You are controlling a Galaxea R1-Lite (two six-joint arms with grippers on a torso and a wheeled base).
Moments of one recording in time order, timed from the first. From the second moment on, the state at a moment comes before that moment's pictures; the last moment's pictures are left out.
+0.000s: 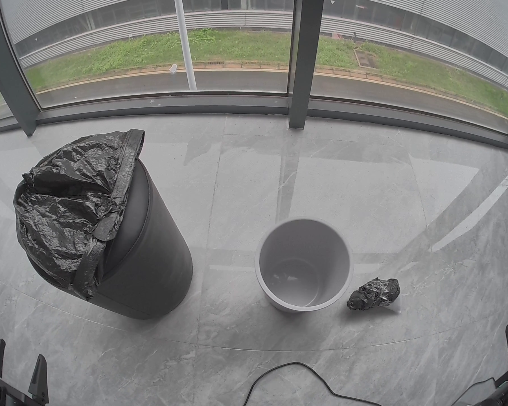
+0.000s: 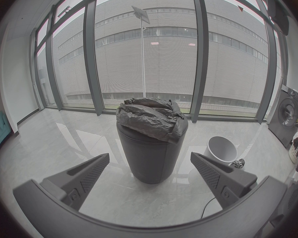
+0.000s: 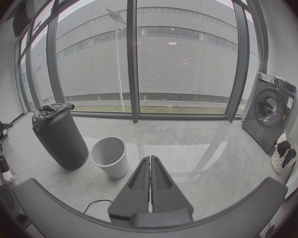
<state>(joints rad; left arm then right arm) 0.00 0.02 -0.02 -0.01 0.09 -0.02 0.00 0.02 -0.02 0.00 -0.03 0.02</state>
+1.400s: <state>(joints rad) 0.00 0.02 -0.02 0.00 0.07 0.01 0.00 0.02 -0.02 0.00 -0.03 0.02</state>
